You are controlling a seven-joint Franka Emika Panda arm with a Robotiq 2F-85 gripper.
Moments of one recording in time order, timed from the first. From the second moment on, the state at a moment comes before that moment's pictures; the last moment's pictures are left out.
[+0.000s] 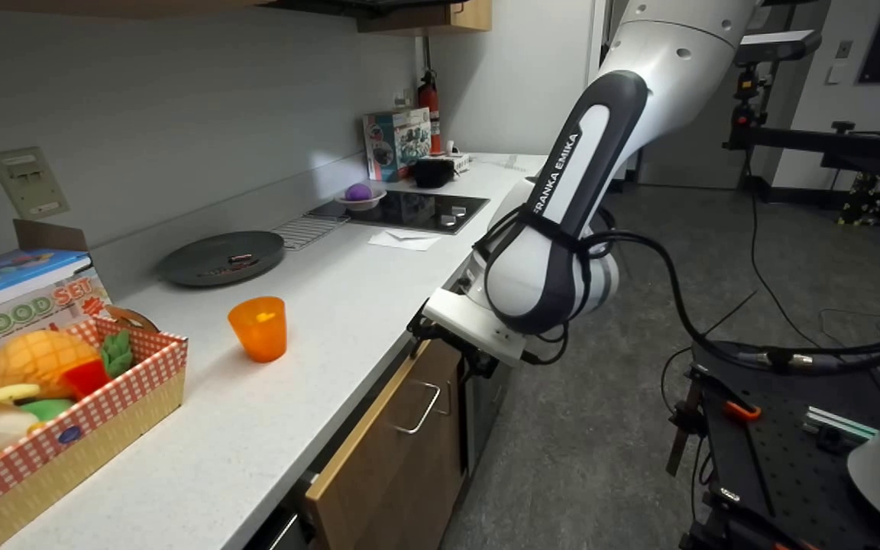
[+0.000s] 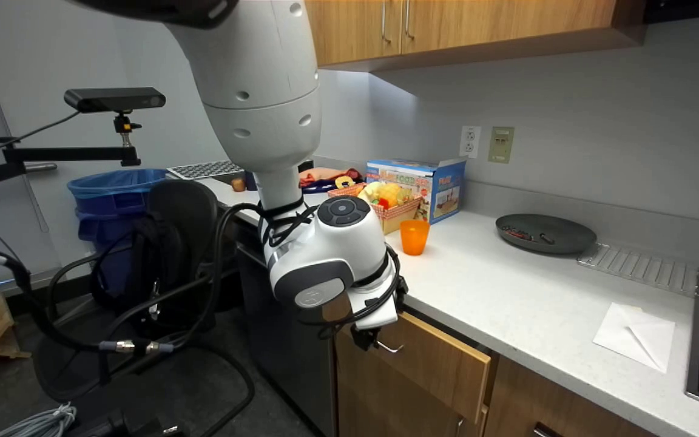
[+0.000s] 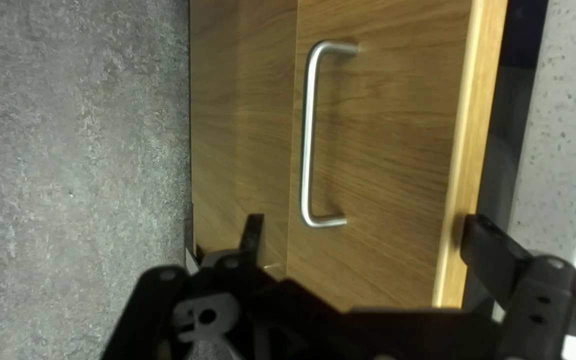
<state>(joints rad) -0.42 0.57 0.44 -2.35 0.33 3.36 1.04</state>
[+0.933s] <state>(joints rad) -0.37 0.61 0.40 -2.29 0.35 3.35 1.04</state>
